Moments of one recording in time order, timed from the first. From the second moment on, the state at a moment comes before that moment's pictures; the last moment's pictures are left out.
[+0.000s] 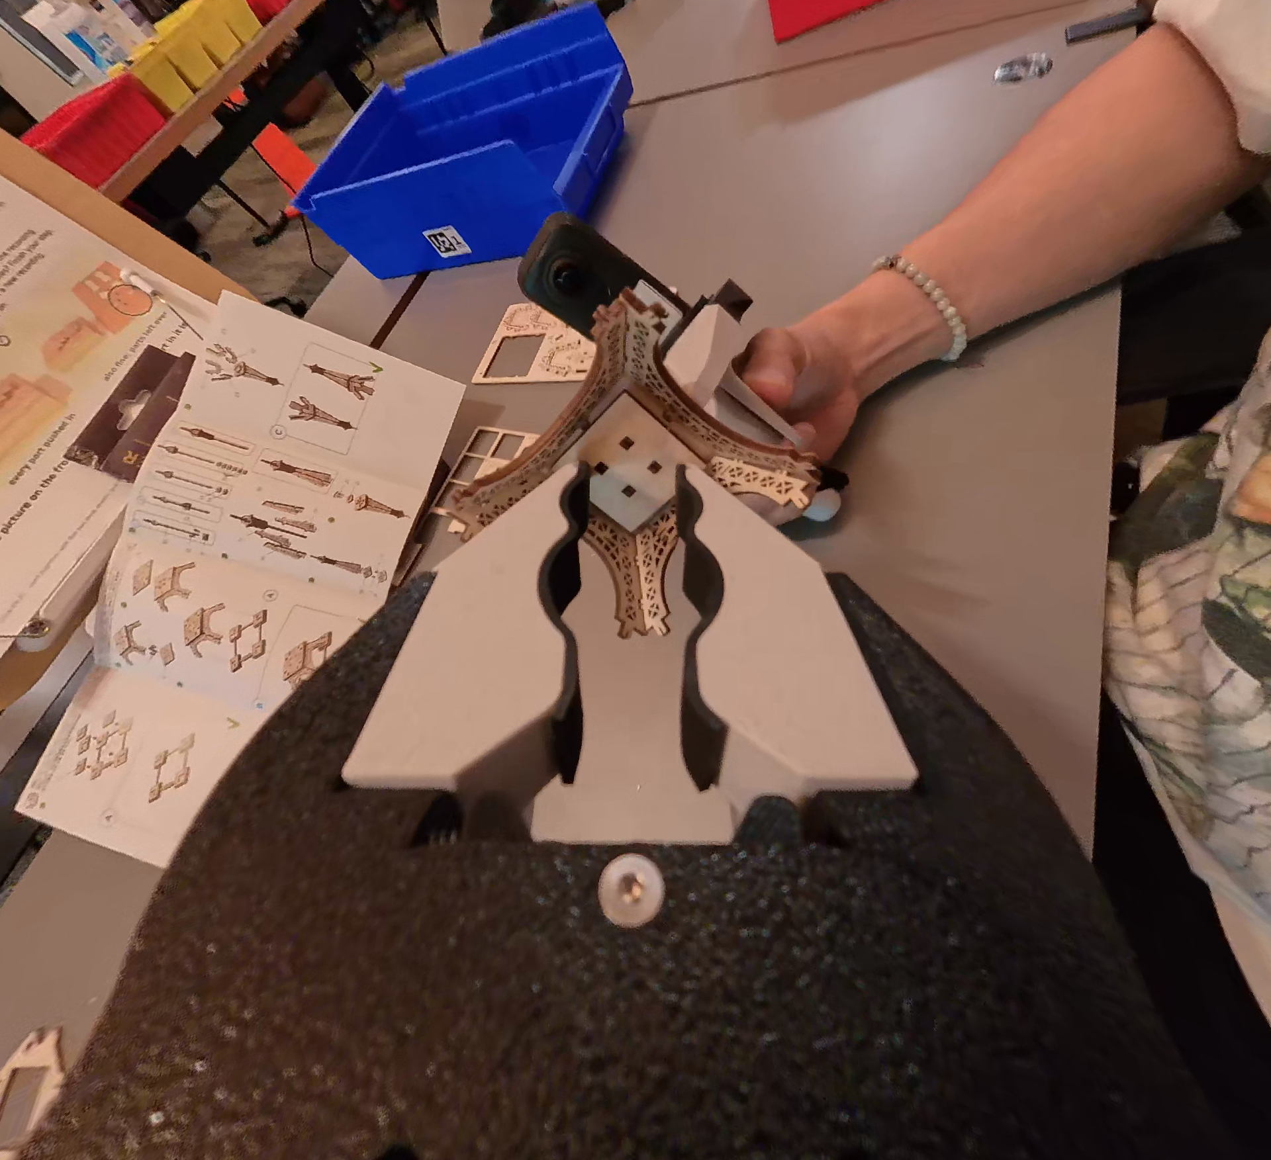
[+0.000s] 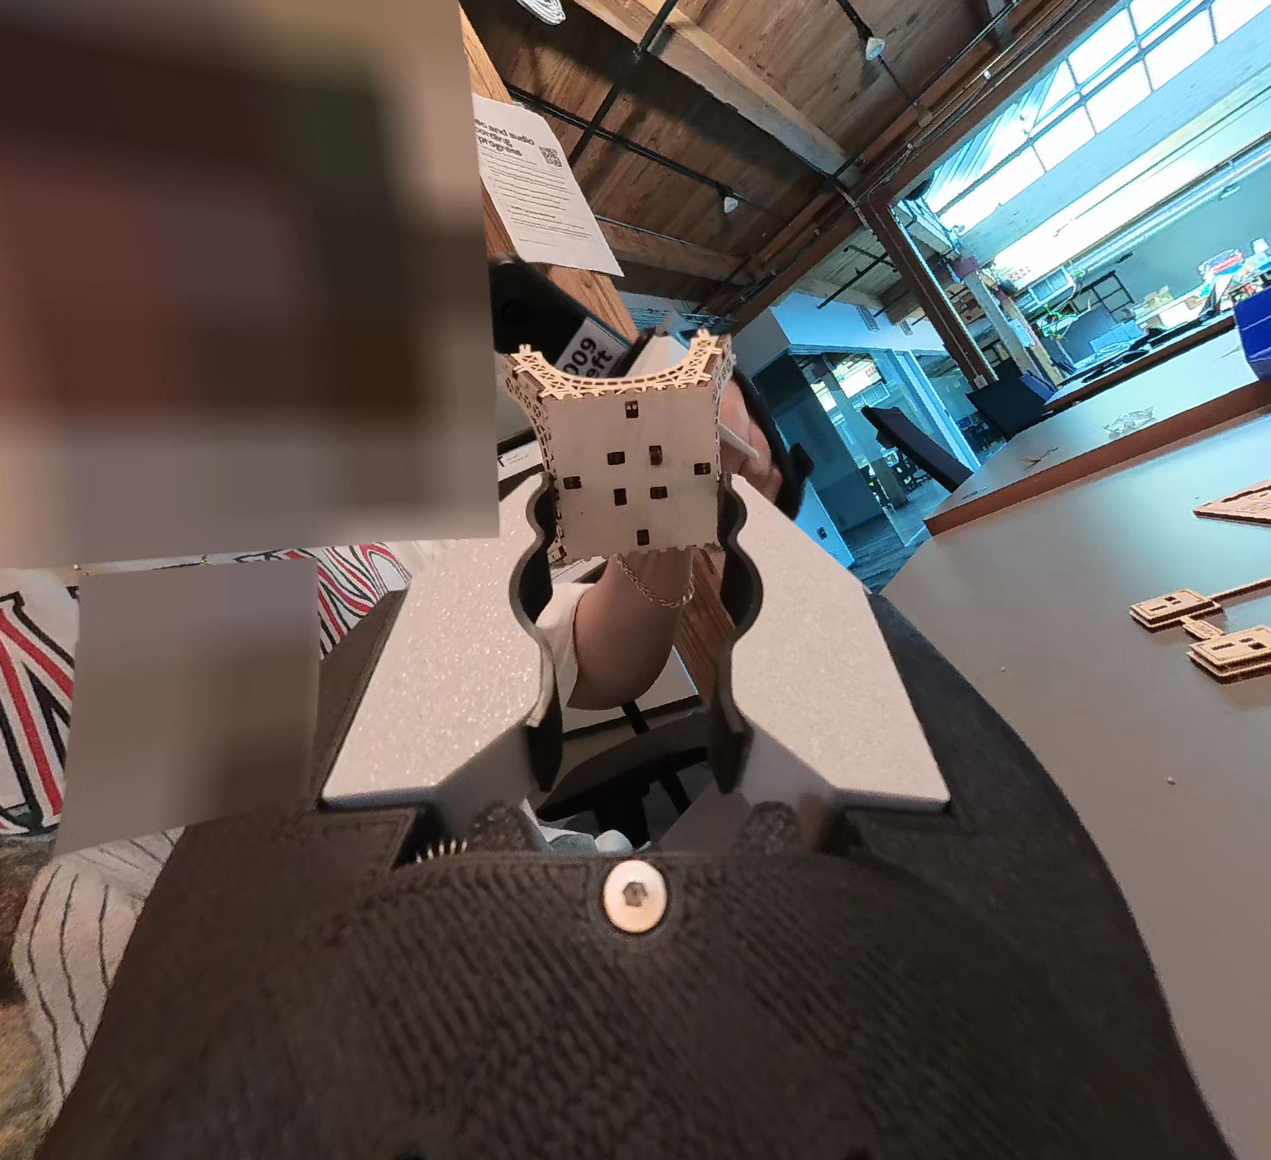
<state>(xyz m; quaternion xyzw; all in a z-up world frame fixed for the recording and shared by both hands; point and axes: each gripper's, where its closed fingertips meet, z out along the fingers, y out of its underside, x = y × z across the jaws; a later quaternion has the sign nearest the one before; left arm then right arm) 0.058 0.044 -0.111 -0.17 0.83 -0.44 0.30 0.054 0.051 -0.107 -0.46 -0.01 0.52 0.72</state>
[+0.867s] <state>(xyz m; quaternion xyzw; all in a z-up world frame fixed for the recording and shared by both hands) 0.051 0.045 -0.102 -0.16 0.81 -0.43 0.37 0.061 0.049 -0.104 -0.44 0.00 0.53 0.73</state>
